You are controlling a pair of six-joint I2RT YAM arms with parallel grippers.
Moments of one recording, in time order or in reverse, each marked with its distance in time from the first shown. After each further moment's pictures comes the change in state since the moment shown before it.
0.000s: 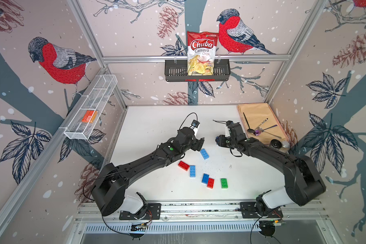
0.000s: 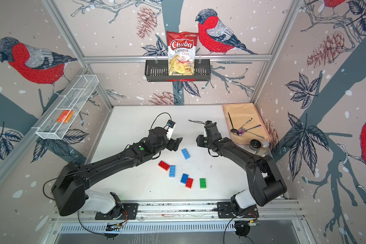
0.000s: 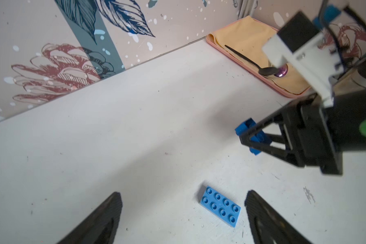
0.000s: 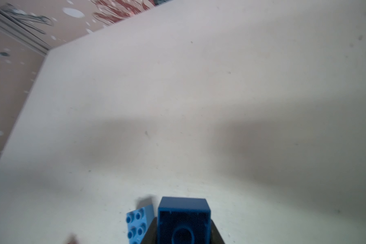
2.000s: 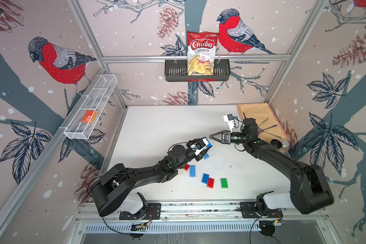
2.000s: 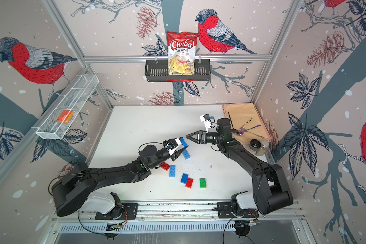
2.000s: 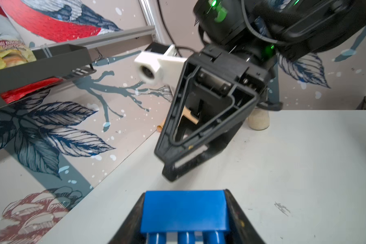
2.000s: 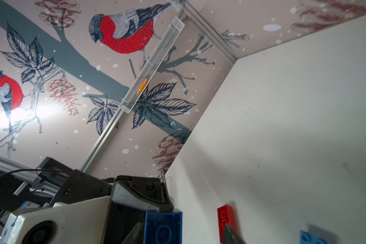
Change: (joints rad) left arm -0.076 0.002 -0.318 0.765 0.219 0.320; right arm -0.125 -0.106 -0.085 0.421 -0.822 0.130
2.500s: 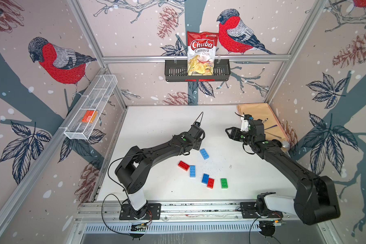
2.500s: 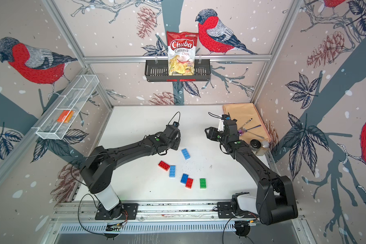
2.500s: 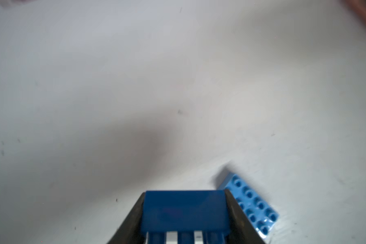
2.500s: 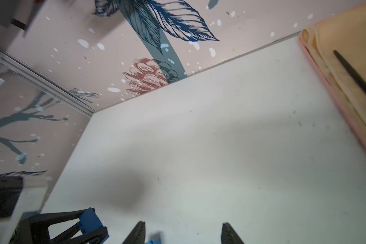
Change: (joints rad) left arm 0.139 0.377 0.592 -1.191 -0.245 -0.657; right arm -0.045 -0.076 0.013 -0.362 0.798 -0.160
